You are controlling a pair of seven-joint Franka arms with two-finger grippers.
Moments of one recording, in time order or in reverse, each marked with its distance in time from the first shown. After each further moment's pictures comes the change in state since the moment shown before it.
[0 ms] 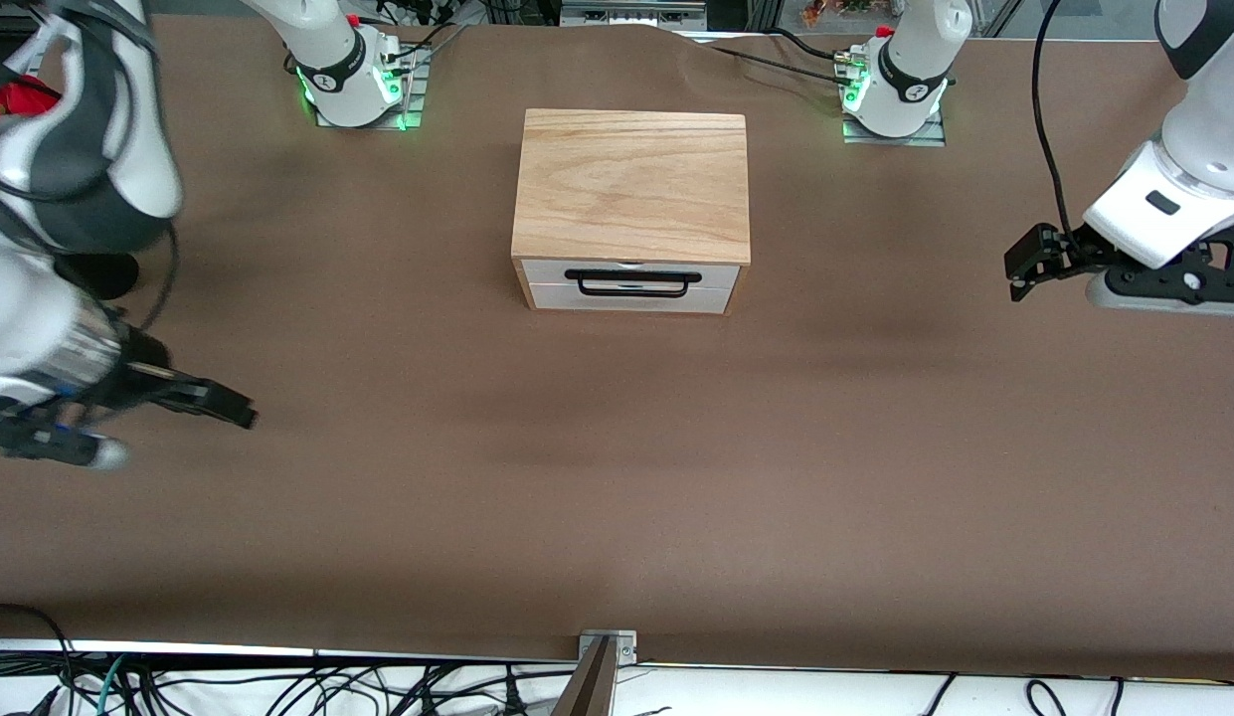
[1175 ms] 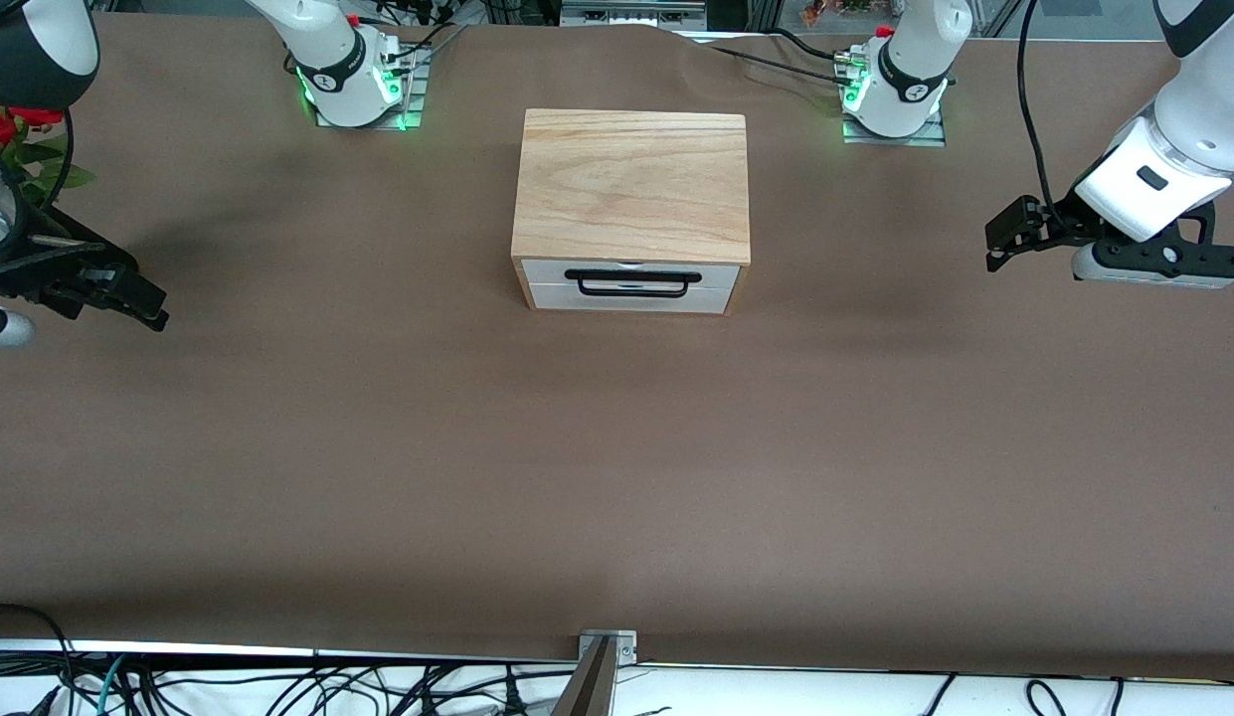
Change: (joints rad) left arm 0.000 -0.042 0.008 -0.058 -0.086 -0.018 0.000; right arm -0.145 -0.246 0.167 -0.204 -0.197 -0.066 -0.100
